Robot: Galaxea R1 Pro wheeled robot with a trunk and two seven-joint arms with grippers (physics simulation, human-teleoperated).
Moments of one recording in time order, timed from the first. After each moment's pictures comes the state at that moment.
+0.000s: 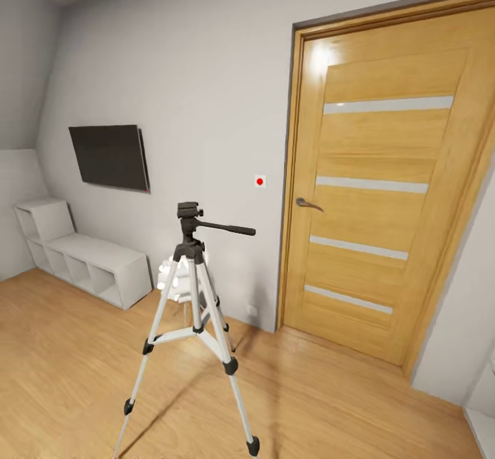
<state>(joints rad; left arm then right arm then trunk) -0.24 0.01 -0.26 -0.01 0.74 -0.05 0.03 -0.14 -0.12 -0.17 0.03 0.16 -0.15 0.04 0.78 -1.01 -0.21</state>
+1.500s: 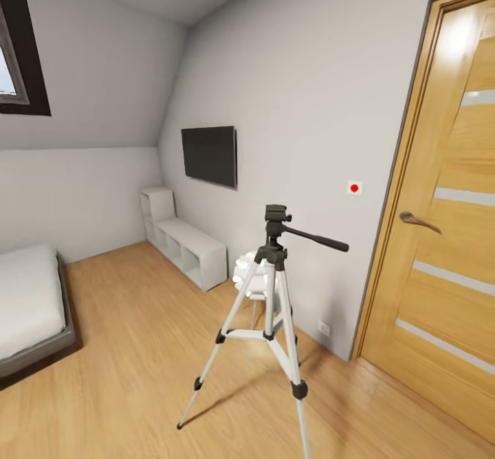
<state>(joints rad) -0.24 0.02 -0.25 -0.01 0.74 -0.05 0.04 -0.14 -0.12 -0.17 0.03 0.16 -0.15 0.04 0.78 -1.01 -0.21</state>
